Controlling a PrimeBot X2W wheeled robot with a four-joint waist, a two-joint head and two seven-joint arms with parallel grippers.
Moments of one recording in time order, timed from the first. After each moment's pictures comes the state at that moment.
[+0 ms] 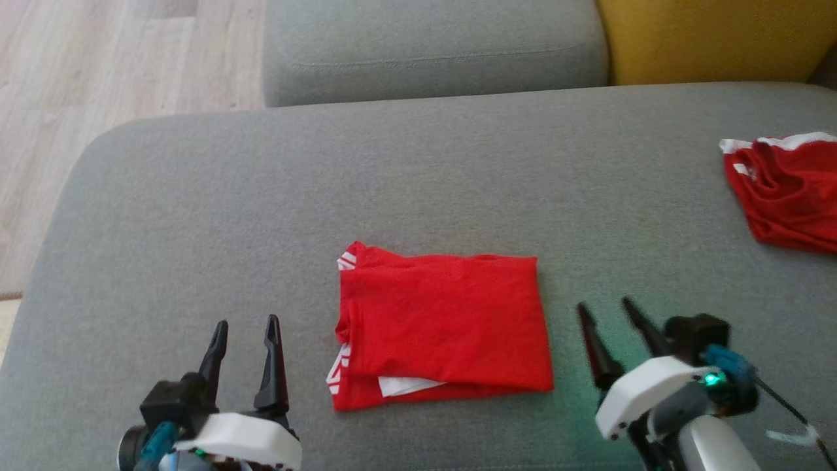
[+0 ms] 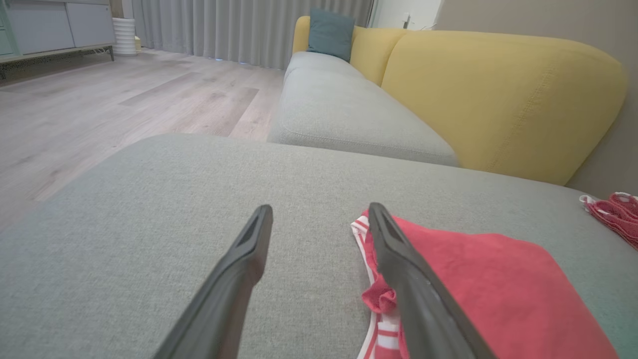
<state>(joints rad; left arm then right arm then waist) 0.10 0.09 -0.24 0.11 -0.29 0.12 -0.25 -0.06 -0.05 0.13 0.34 0.20 0.13 0.03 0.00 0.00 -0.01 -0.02</state>
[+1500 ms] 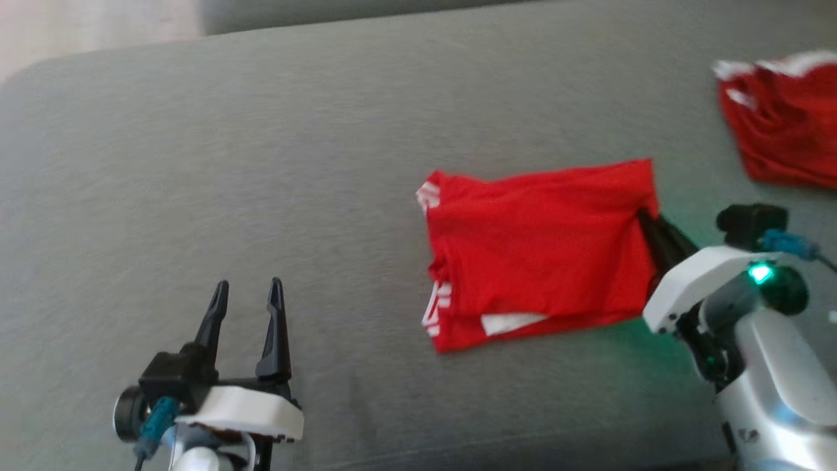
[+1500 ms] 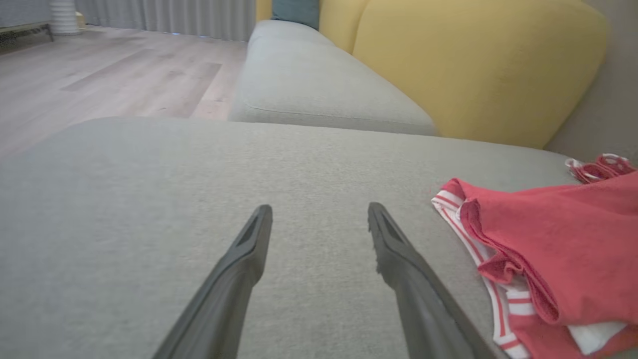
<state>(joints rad) 0.05 0.06 -0.21 0.08 -0.21 0.08 -0.25 -0.34 -0.20 0.16 0.47 0.40 0.13 0.17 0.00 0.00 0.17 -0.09</state>
